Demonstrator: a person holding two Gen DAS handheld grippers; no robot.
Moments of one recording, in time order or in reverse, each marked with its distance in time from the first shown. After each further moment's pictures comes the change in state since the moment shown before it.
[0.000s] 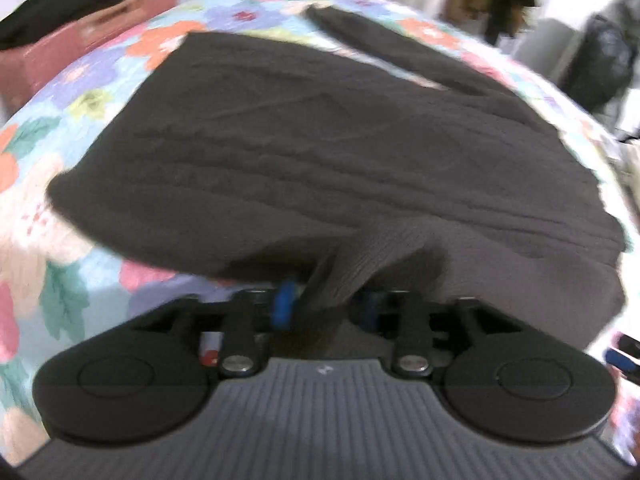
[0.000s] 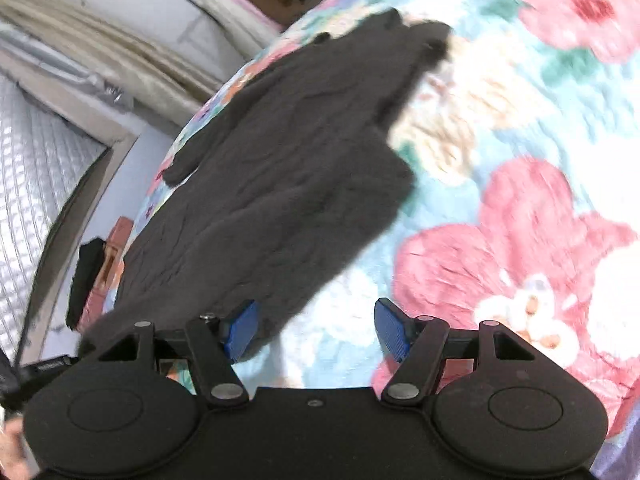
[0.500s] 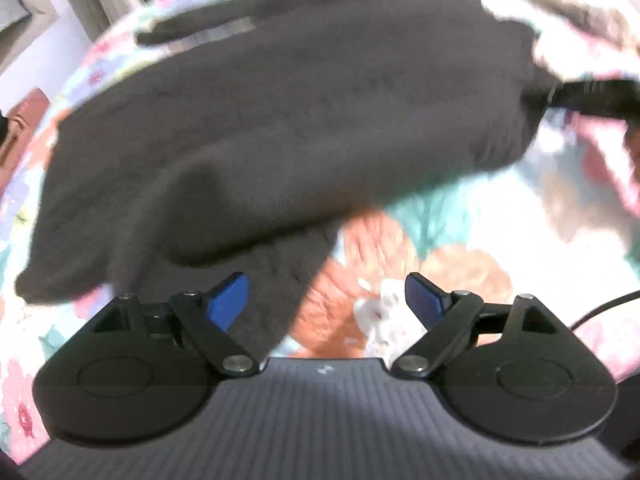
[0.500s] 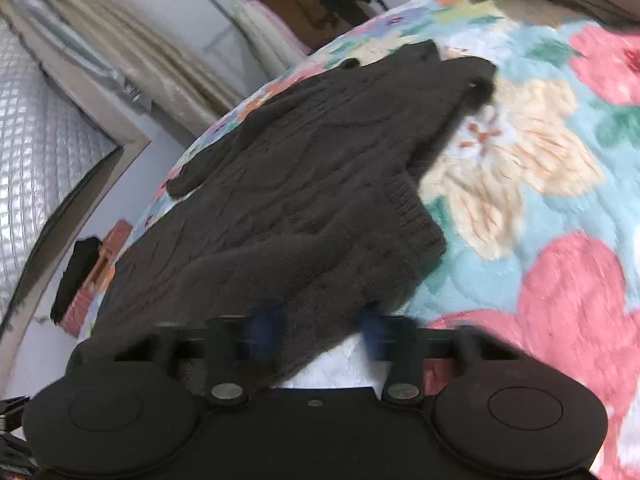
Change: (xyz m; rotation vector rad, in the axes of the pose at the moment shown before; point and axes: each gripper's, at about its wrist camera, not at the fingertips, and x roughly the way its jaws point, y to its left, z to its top) left arm -0.002 -0.108 -0.081 0.616 0.137 -0.009; right arm 0.030 0.001 0.021 -0.181 -0.068 0.004
